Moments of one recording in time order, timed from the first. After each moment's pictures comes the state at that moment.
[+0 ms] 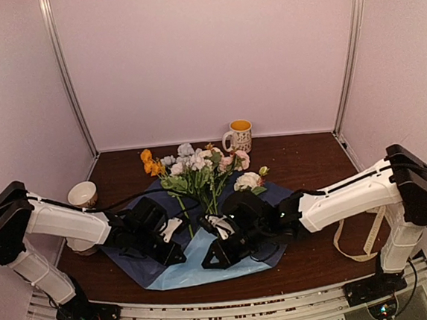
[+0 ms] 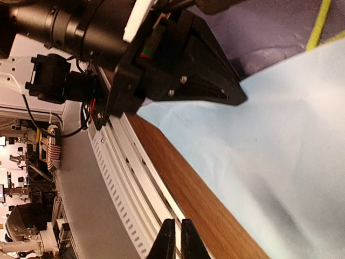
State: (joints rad) left arm -0.84 1.54 0.64 -0.16 0.30 -0.27; right arm 1.18 1.72 1.02 -0.05 -0.35 0.72
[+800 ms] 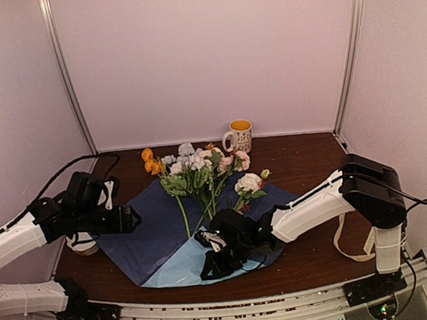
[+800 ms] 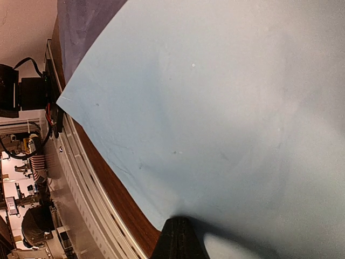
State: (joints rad) left arm -0.65 0.95 0.71 -0.60 -0.06 -0.50; right arm 1.17 2.01 1.10 0.06 -0.43 0.82
